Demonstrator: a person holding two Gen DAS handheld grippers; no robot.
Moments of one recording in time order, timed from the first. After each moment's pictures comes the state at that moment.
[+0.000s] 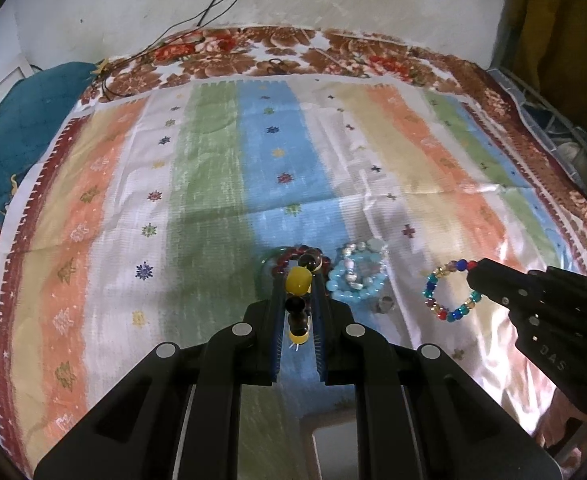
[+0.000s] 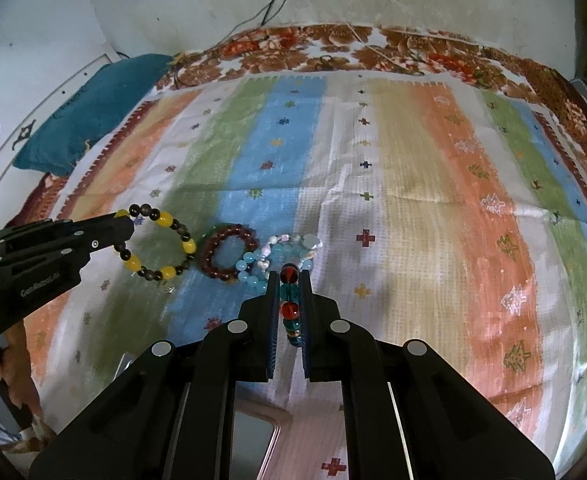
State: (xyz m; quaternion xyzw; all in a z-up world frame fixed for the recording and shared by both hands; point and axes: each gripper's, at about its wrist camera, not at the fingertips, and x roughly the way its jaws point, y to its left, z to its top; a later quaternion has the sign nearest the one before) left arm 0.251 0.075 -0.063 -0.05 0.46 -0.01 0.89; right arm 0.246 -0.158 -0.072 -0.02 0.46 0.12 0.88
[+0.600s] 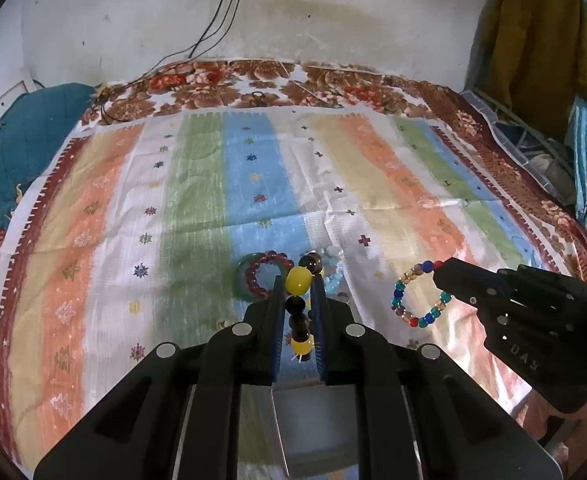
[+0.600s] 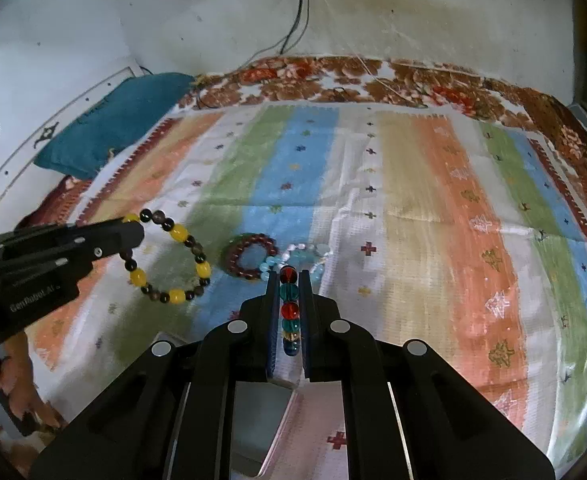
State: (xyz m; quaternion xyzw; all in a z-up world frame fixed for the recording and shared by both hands) left arm 0.197 0.055 -0.028 -0.06 0.41 -0.03 0.91; right arm 0.201 -0.155 -0.037 -0.02 0.42 0.14 0.90
